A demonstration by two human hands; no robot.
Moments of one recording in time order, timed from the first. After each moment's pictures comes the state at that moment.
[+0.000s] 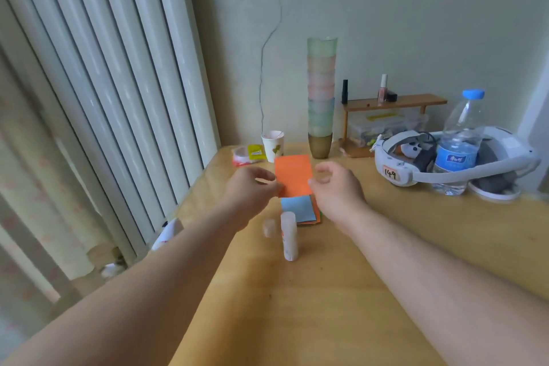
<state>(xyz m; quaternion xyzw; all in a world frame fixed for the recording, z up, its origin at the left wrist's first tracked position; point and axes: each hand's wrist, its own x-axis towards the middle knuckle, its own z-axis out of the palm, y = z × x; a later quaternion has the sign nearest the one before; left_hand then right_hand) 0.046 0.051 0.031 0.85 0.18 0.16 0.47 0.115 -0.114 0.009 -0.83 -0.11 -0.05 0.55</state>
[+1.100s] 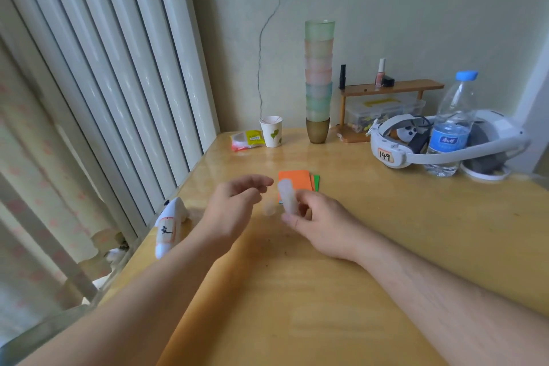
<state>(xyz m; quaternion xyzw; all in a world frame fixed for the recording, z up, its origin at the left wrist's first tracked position) -0.031 0.039 0.006 0.79 0.13 0.19 0.57 0.046 -0.147 -0.020 -0.85 -0.35 0.06 0.38</state>
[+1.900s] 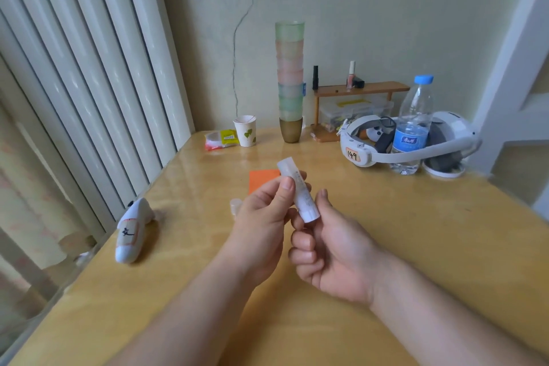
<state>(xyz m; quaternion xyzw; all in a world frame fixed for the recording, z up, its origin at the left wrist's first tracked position) -0.030 -0.074 0.001 0.58 -0.02 0.11 0.81 -0.007 -0.206 0.008 -0.45 0.00 0.43 0.79</state>
